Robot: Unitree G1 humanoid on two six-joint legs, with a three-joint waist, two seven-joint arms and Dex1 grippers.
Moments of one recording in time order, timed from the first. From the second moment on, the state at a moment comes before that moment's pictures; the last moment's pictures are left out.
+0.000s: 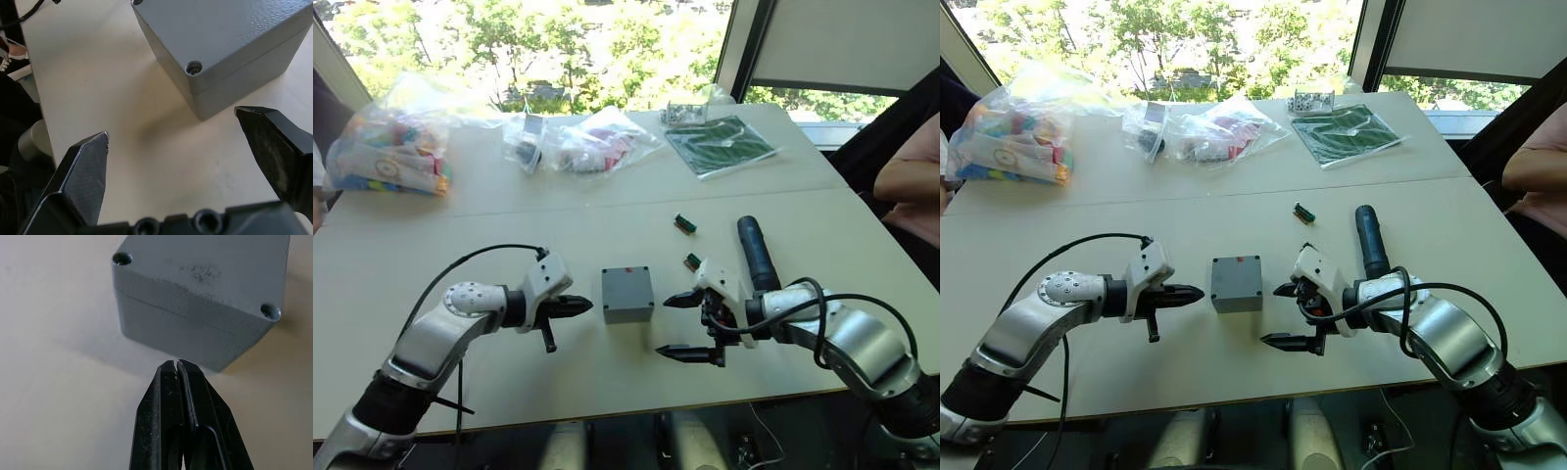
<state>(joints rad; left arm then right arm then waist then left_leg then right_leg) -0.36 0.70 -0.26 -0.25 -0.34 0.61 -0.91 -0.34 -0.77 0.33 -0.51 0.47 0.84 0.83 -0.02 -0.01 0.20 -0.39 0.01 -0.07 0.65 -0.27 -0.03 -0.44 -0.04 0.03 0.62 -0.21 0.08</state>
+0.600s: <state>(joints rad) -0.44 0.73 -0.23 -0.06 -0.22 0.49 -0.99 -0.36 -0.84 0.21 -0.54 0.51 0.92 0.84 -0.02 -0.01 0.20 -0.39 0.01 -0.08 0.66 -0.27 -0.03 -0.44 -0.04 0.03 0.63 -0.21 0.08</state>
